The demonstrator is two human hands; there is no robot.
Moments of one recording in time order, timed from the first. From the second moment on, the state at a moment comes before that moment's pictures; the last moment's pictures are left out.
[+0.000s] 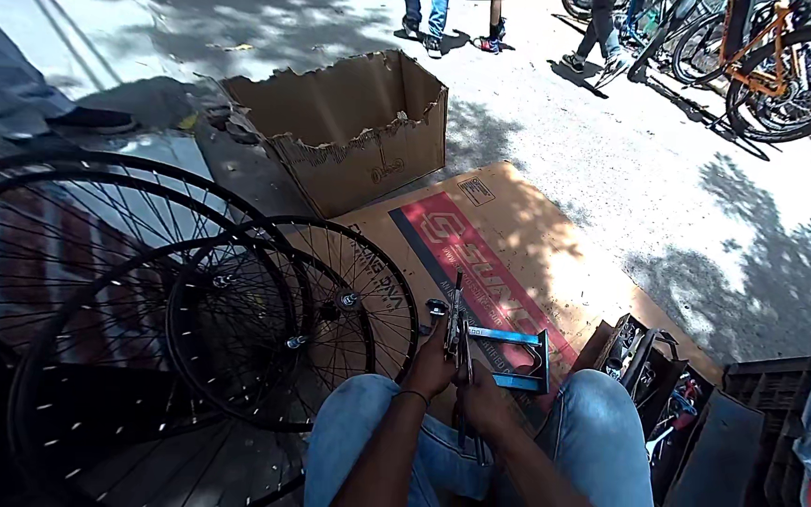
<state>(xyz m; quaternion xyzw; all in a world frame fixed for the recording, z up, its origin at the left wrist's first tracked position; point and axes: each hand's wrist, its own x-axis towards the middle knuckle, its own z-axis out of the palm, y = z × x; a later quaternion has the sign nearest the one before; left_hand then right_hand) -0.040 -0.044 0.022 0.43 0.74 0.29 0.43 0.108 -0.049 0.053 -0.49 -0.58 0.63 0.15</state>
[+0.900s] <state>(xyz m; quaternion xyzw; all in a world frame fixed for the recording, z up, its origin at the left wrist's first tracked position) -0.039 -0.045 0.021 0.45 0.72 0.30 0.44 0.096 0.028 0.142 -0.58 -0.46 0.66 -0.12</state>
